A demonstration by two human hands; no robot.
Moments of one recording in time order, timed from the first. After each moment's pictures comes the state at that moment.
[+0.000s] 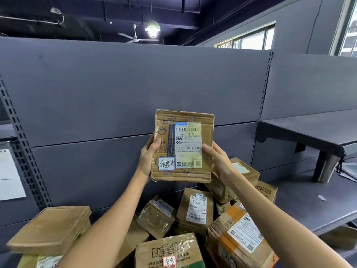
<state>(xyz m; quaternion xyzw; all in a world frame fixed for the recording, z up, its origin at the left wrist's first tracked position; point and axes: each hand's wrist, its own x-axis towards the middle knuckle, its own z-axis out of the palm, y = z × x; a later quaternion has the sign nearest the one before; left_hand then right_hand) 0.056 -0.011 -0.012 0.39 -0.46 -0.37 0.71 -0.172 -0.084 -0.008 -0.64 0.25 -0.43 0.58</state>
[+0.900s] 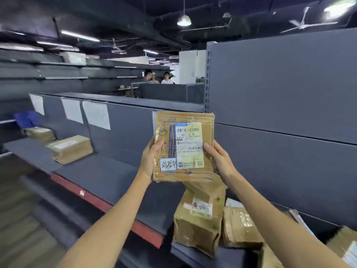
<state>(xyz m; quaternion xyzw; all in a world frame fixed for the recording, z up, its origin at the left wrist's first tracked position) 0.235 0.370 -0.031 0.54 -0.22 -0.07 0.81 0.123 0.159 -0.014 -0.70 -0.01 -0.17 0.70</state>
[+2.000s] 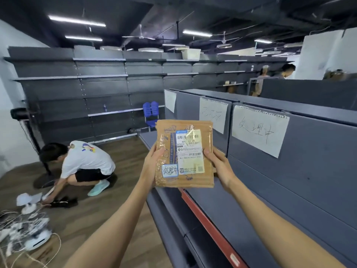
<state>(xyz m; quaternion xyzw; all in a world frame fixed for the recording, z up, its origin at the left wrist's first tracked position) 0.620 0.946 -0.054 0.58 -0.04 0.14 0.80 0.664 0.719 -0.061 -0.69 -0.16 0.04 0.70</state>
